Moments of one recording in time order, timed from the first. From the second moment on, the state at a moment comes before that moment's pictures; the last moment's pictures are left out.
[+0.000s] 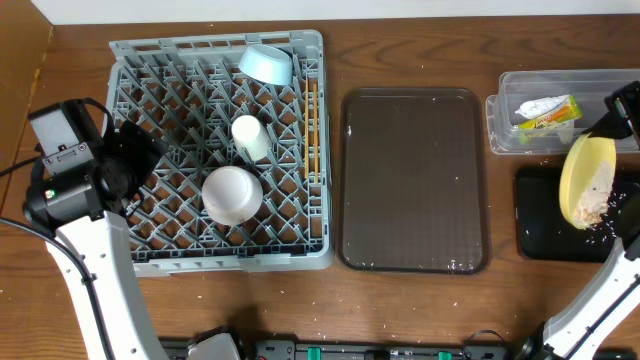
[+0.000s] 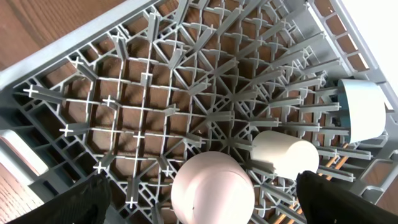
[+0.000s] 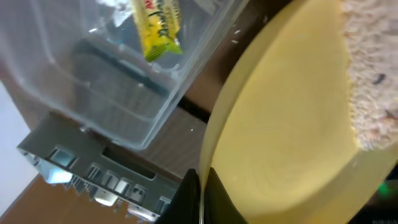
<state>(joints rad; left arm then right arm) 0.43 1.27 1.36 -1.08 0.00 -0.60 -0.48 2.26 2.22 -1.70 -0.49 0.53</state>
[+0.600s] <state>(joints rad) 0.43 1.27 1.36 -1.08 0.00 -0.60 -0.48 2.17 2.10 -1.70 -0.54 0.46</state>
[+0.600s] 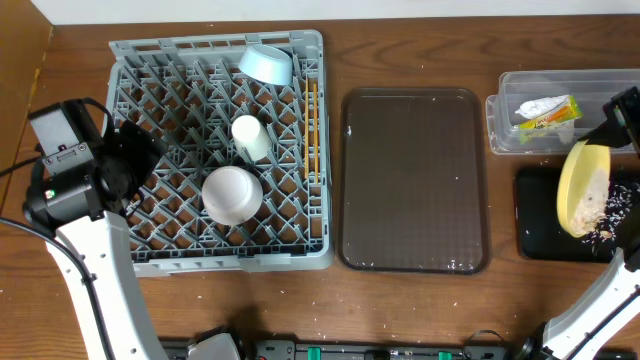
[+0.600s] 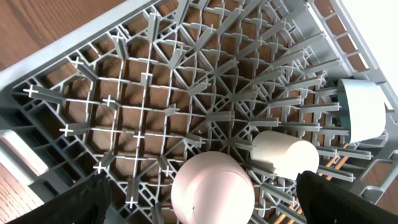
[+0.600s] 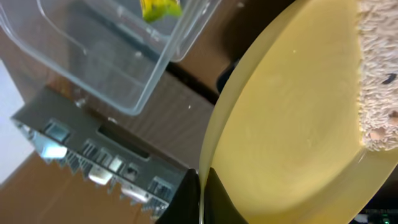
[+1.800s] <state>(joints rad) 0.43 1.27 1.36 -1.08 0.00 -0.60 -0.61 2.17 2.06 -1.70 -0.85 0.23</state>
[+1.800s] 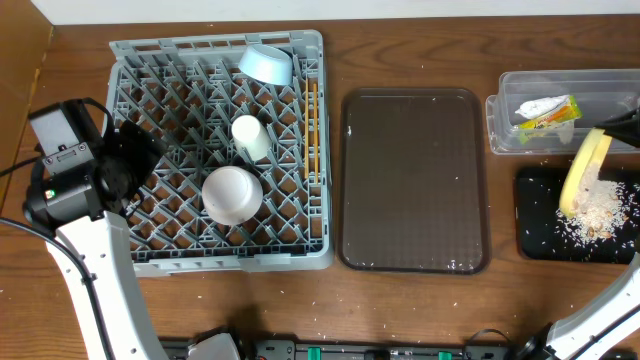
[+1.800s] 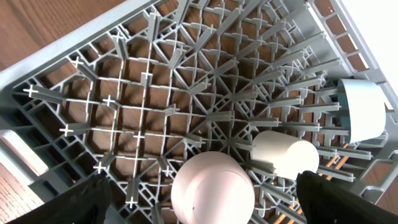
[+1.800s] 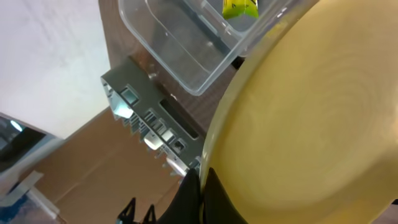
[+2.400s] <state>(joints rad) 0.43 1.27 1.36 -1.08 0.00 -0.60 -0.62 2.17 1.93 -1.70 -0.89 0.20</state>
